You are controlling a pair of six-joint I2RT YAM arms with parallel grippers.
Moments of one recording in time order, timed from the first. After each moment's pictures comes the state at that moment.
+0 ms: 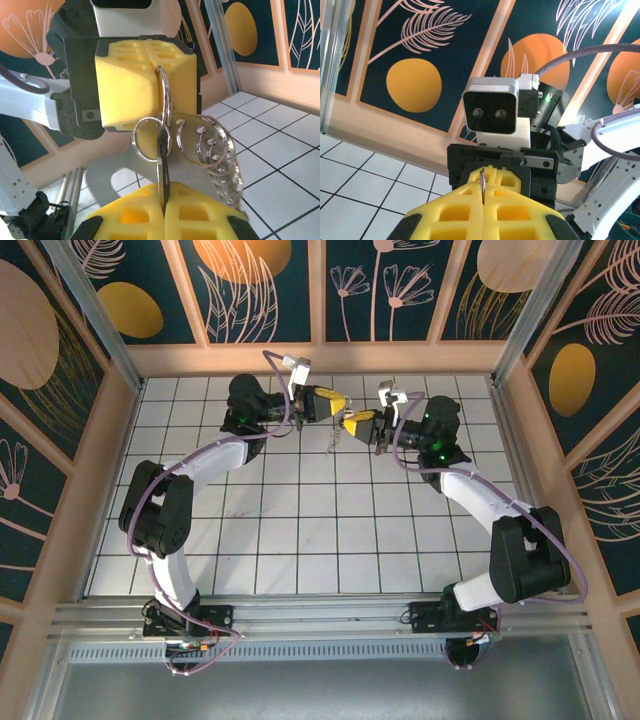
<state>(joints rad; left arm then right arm) -0.46 1.85 1.32 0.85 1.09 -0.69 0.30 1.44 0.91 0.55 -1.03 0.36</state>
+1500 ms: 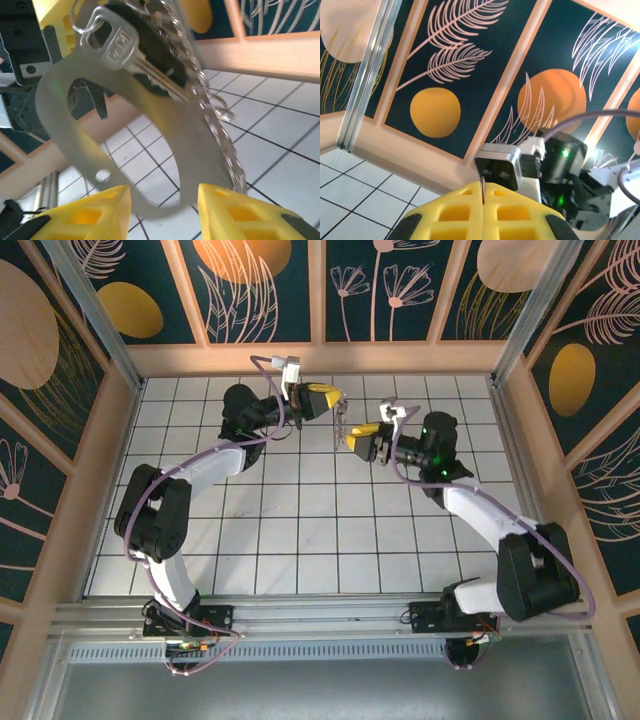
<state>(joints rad) -0.46 1.81 1.23 1.00 0.92 -0.78 0.32 1.31 0.75 0.43 -0.81 0.34</state>
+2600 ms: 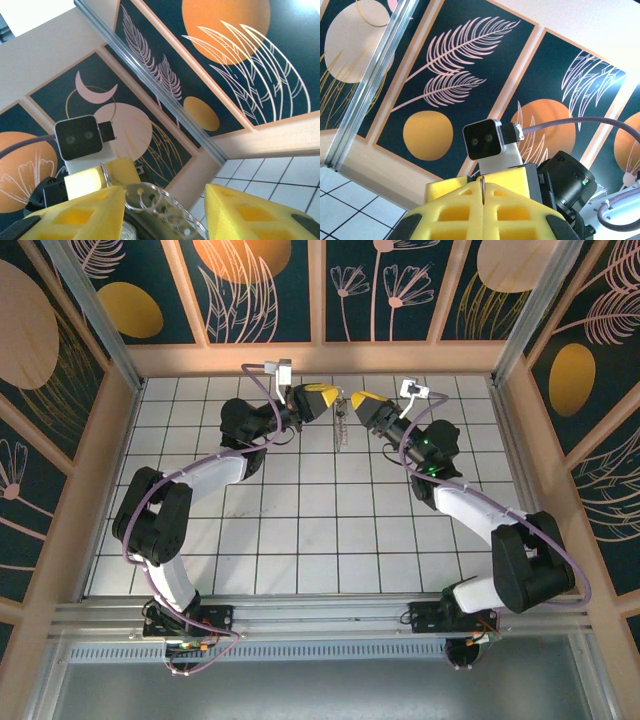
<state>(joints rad) -0.49 1.79 1.15 1.17 0.81 -0.91 0.39 1.41 0.78 0.97 -0.49 0.91</state>
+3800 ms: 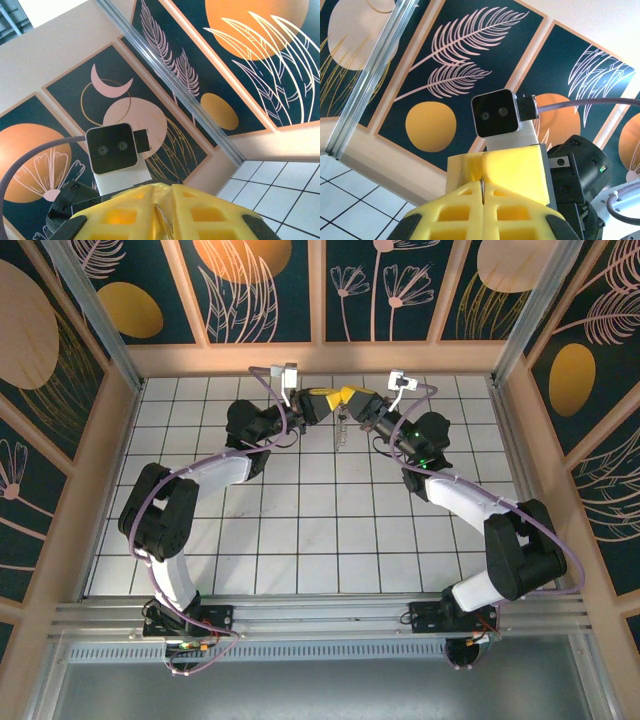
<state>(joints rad) -0.50 1.83 1.15 1.17 0.81 -0.91 0.43 1.48 0.86 0.99 -0.52 0.91</state>
